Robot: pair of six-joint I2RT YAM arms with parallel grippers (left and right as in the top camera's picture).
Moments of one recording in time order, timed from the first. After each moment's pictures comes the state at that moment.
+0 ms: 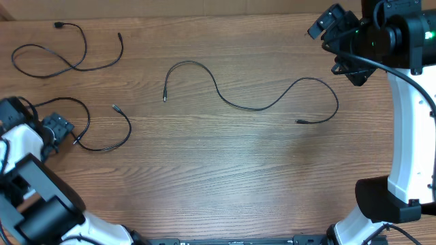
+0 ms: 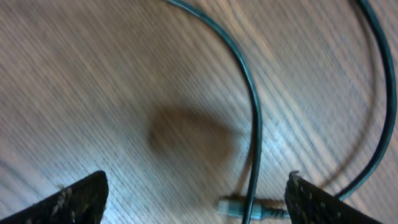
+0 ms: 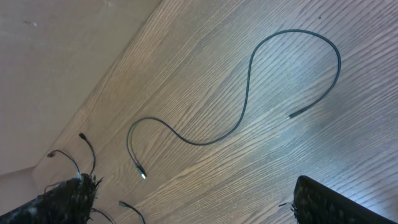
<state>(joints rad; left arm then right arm) 0.69 1.86 1.23 -0.57 0.00 -0.27 0.15 1.83 2.45 -1.64 -0.05 0.90</state>
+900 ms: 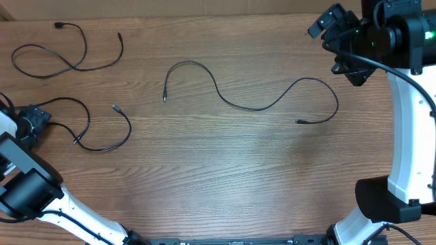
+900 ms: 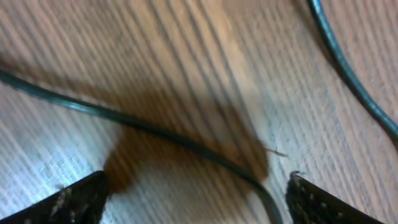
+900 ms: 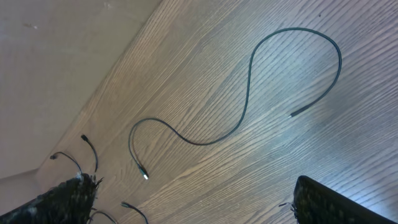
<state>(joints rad) 0.78 2.17 1.56 -0.61 0.03 -0.37 0.15 1.83 2.45 -1.64 -0.05 0.92</state>
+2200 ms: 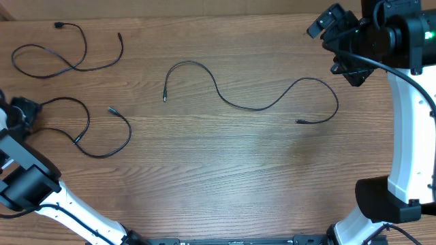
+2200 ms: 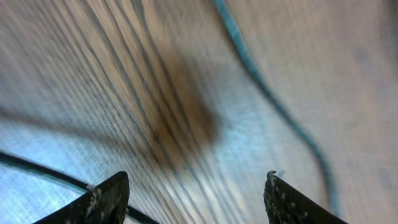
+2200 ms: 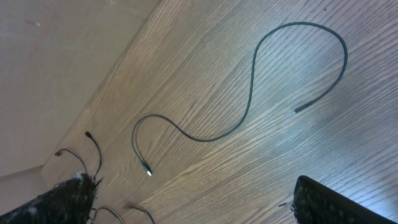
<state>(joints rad) 0.78 2.26 1.84 -0.83 0.12 -0.44 0.15 1.83 2.45 -1.64 -0.07 0.93</state>
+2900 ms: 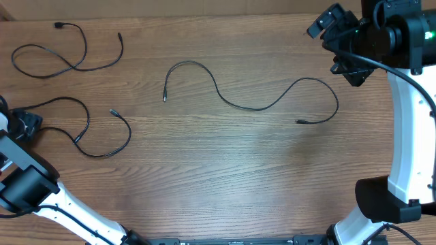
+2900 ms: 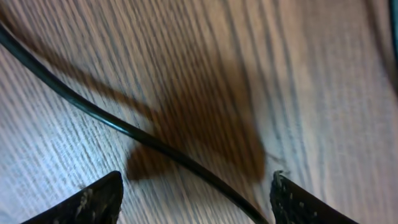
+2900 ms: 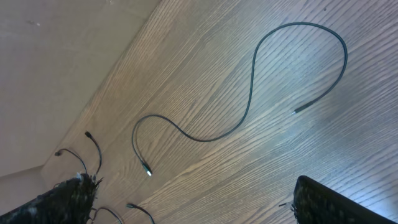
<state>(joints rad) 0.79 2.26 1.74 -0.81 -0.06 -0.47 0.15 1.83 2.45 -1.64 -0.07 0.93</state>
